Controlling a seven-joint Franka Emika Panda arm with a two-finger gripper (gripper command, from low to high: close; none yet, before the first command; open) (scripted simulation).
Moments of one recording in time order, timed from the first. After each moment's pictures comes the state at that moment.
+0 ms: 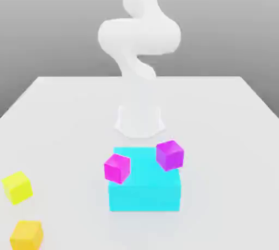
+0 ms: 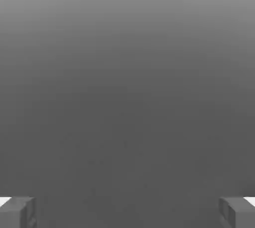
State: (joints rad) arm 0.02 -0.71 -0.05 -2.30 0.02 2.32 0.75
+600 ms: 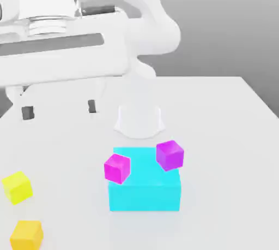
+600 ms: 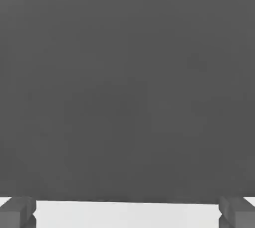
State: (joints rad) arm 0.06 -0.05 -0.32 -2.27 0.26 2.48 0.34
